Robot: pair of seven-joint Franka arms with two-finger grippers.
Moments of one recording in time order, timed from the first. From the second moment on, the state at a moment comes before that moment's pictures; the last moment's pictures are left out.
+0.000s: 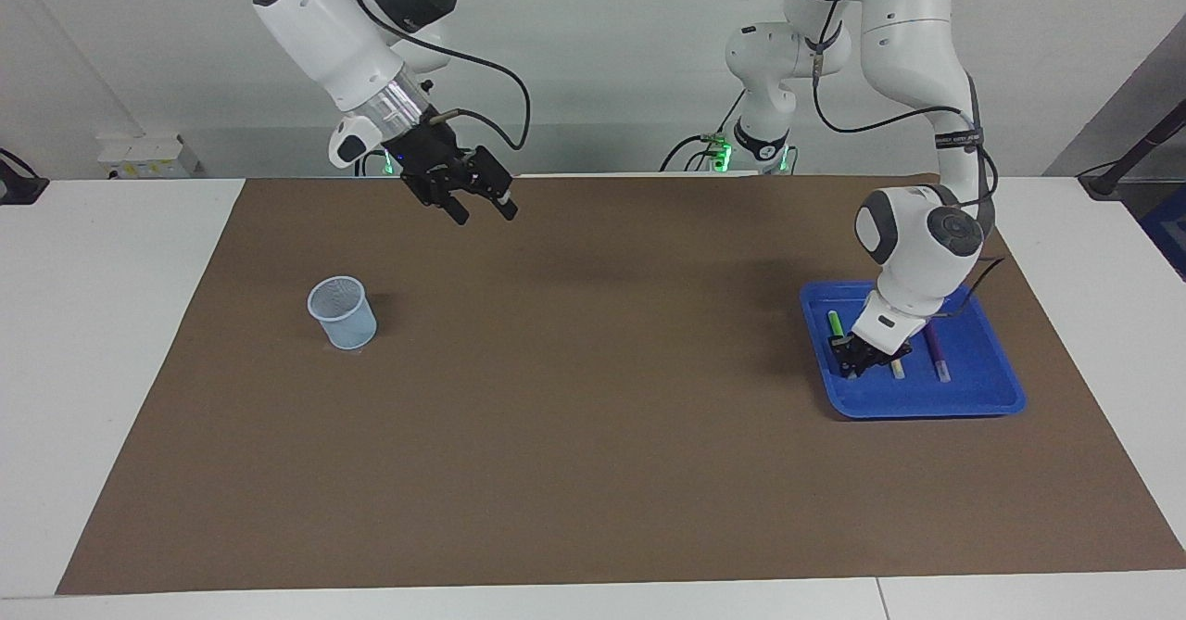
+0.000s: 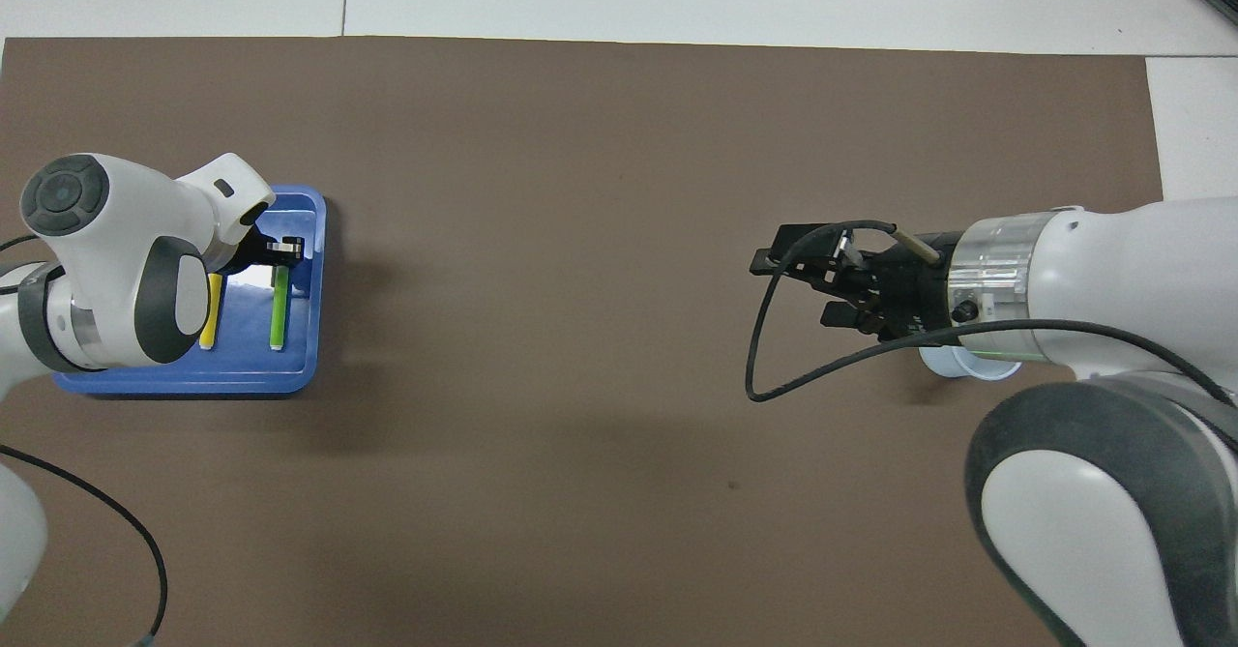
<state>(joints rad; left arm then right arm) -0.02 0.34 -0.02 -1.98 -0.03 2.40 0.06 0.25 -0.12 0.04 -1.95 0.54 2.09 0.59</state>
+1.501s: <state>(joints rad) -0.02 0.23 -0.03 -1.69 -0.21 1.83 -0.44 0.47 -0.02 0.05 -1.96 0.61 2.28 0.79</state>
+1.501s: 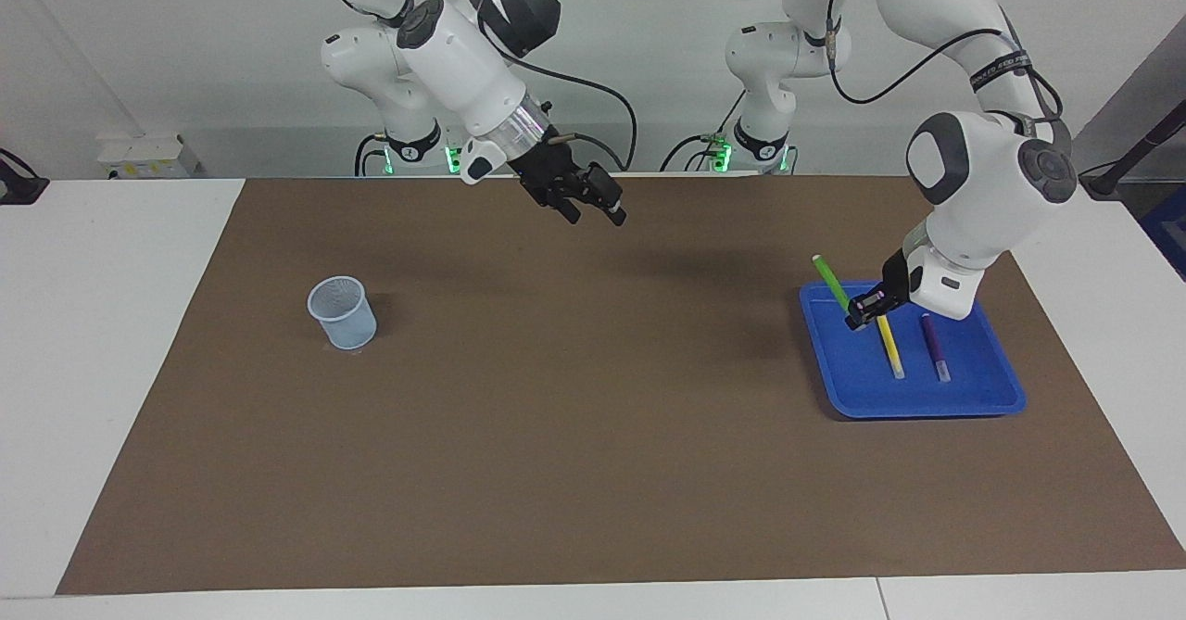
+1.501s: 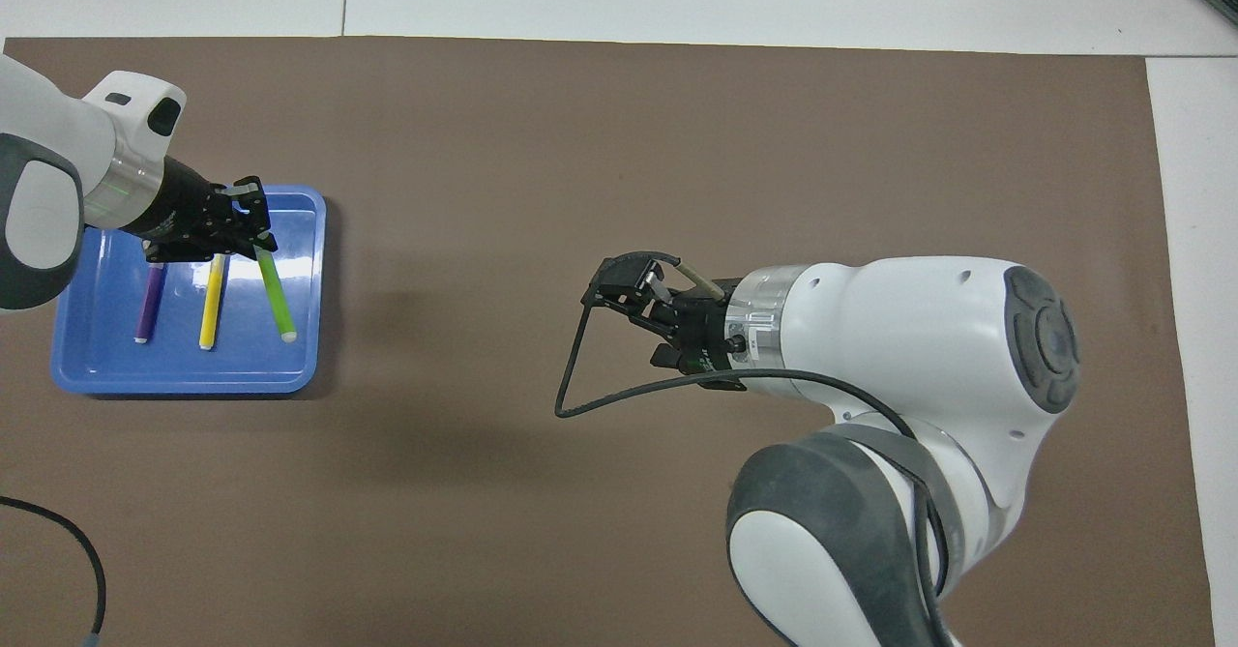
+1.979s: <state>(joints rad) -0.02 0.19 -0.02 -1.73 -0.53 1.77 -0.90 0.49 -0.02 0.05 -1.96 0.61 2.29 0.79</state>
